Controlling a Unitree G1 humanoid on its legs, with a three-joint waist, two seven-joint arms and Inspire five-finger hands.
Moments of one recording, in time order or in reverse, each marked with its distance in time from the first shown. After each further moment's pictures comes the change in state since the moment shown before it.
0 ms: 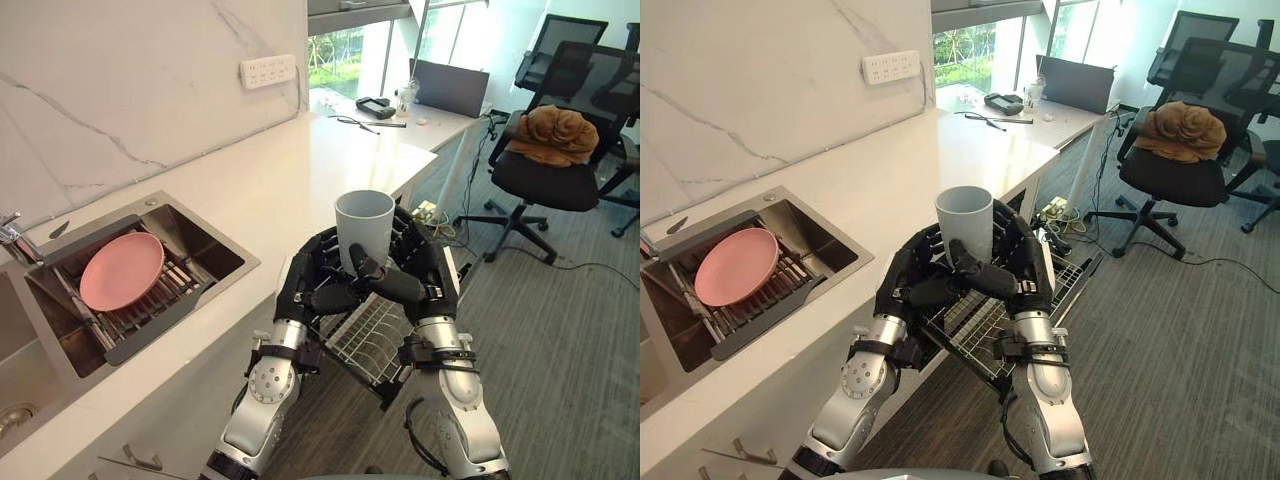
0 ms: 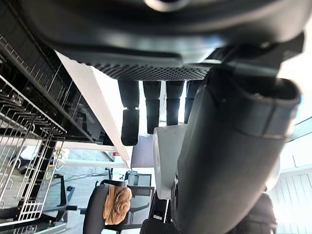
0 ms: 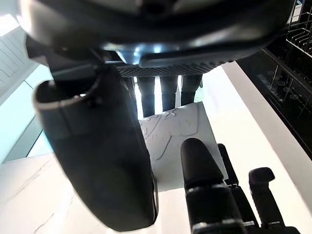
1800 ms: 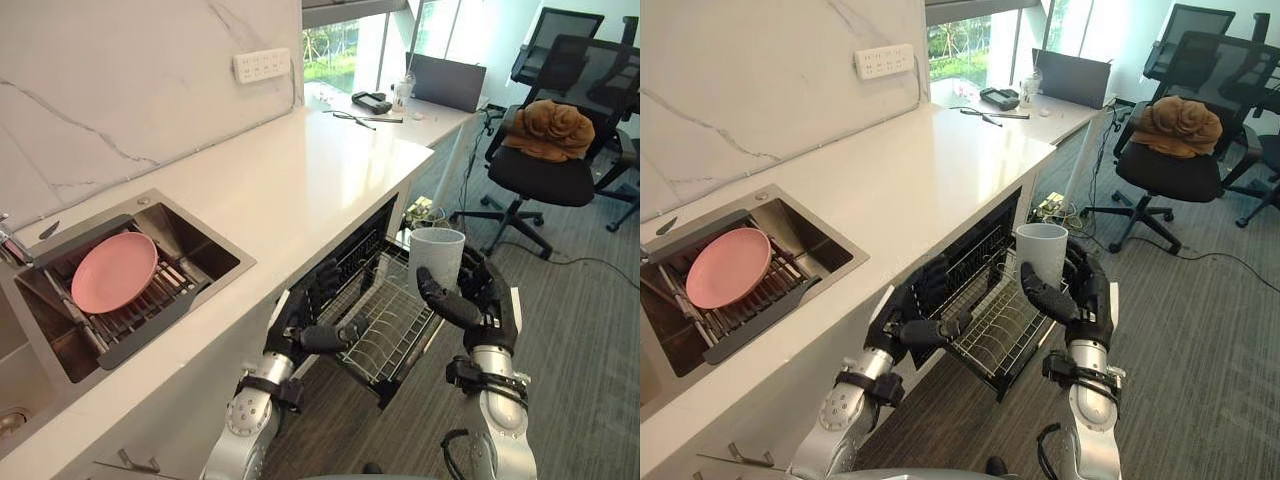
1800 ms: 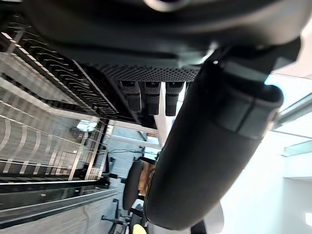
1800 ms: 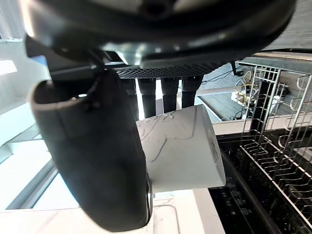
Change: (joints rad) left arm 0.213 0.021 0.108 0.076 -0.051 0.010 -0.262; right arm 0.132 0.043 -0.321 0.048 -0.113 0.050 -0.012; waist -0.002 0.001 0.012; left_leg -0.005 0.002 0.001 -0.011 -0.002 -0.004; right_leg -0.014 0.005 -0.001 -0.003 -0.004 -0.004
